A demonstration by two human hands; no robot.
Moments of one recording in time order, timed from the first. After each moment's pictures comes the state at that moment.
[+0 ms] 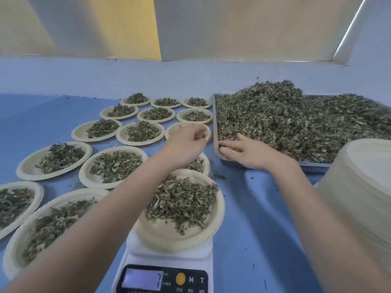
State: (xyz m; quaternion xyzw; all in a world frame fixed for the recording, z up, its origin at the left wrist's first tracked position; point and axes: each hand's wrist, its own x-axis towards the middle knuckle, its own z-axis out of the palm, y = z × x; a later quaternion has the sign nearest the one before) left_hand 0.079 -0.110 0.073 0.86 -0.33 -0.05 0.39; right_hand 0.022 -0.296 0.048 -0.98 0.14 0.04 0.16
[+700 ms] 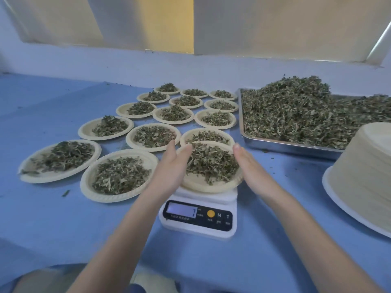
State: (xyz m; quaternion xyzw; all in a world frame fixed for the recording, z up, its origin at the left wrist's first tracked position) left_hand -0.003 0.007 0.008 0.80 -0.13 -0.09 0.58; right_hand -0.060 -0.174 0.000 -0.86 0.14 -0.07 0.49
